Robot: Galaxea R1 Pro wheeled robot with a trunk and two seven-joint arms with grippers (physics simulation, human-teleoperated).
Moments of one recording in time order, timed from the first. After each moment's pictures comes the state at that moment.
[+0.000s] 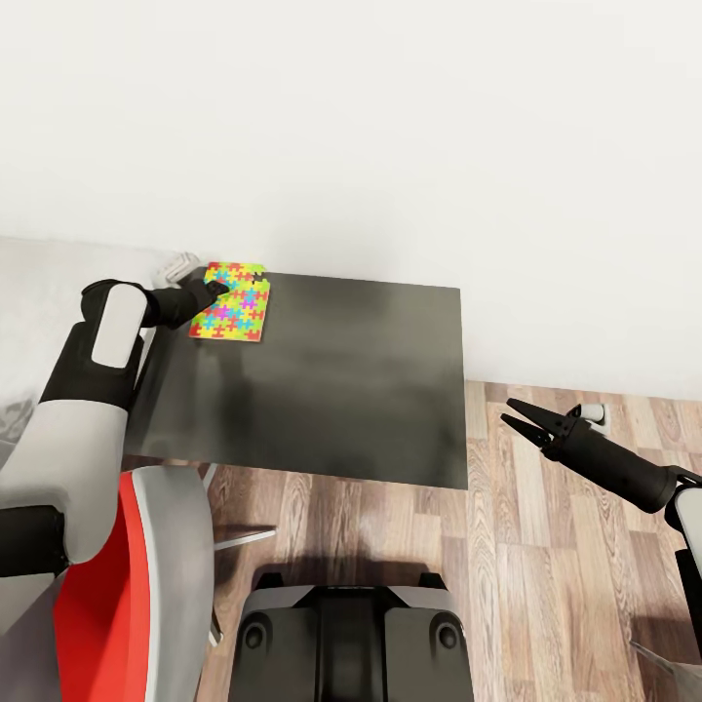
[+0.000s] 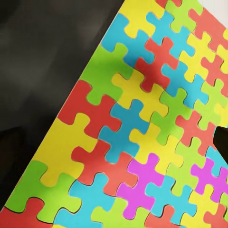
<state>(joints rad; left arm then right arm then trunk) -1.27 0.15 0.03 -1.02 0.80 0.81 0.38 -0.44 -0.29 -0.32 -1.62 -1.05 1.04 0.62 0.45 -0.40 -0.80</state>
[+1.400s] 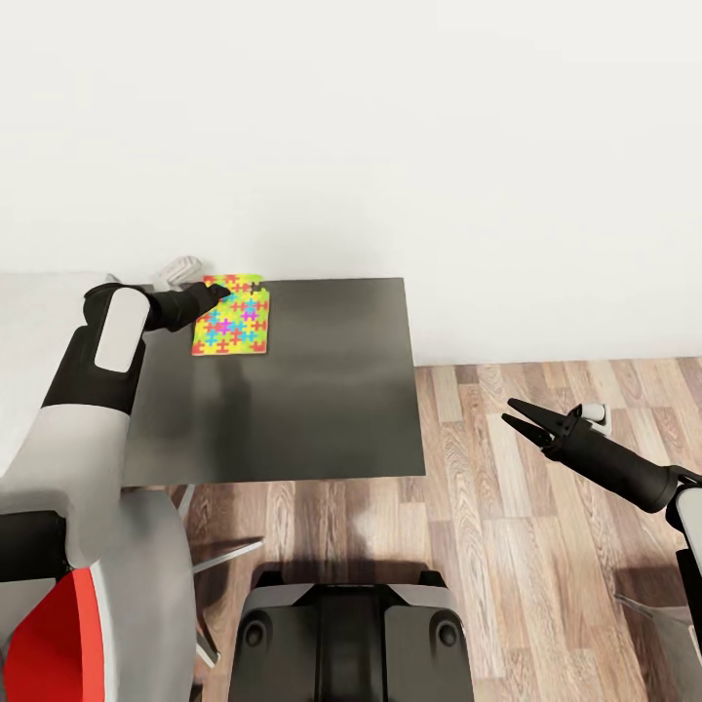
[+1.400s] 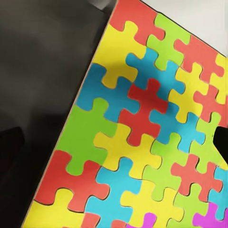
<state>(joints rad) -1.25 0.14 0.03 -1.04 0.78 0.81 0.38 -0.44 -0.29 -0.33 -1.62 -1.05 1.04 0.62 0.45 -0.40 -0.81</state>
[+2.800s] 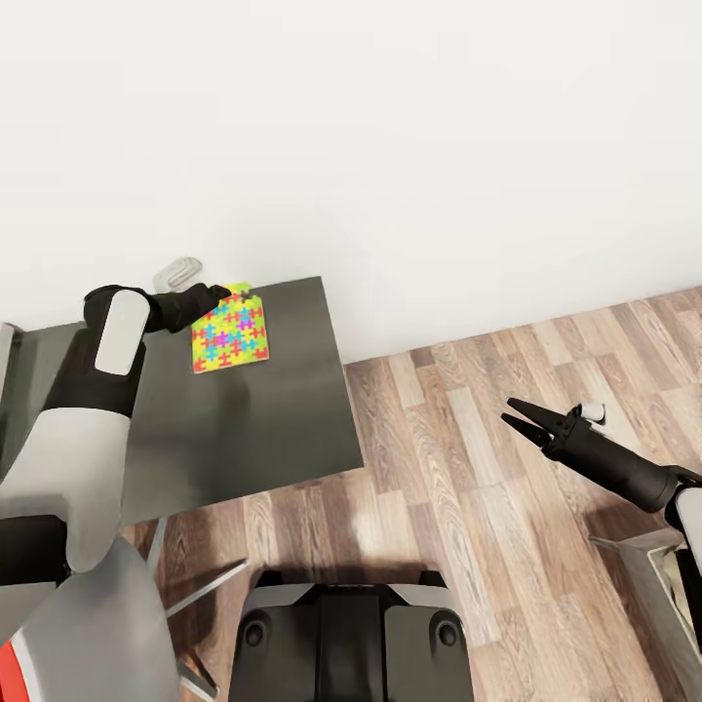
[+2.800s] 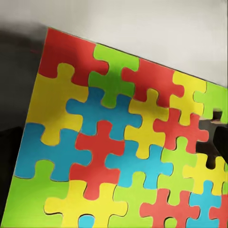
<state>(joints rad) -1.24 0.14 0.04 -1.05 0.78 0.81 0.37 -0.44 -0.29 -0.32 -1.62 -1.05 1.04 0.62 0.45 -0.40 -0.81</state>
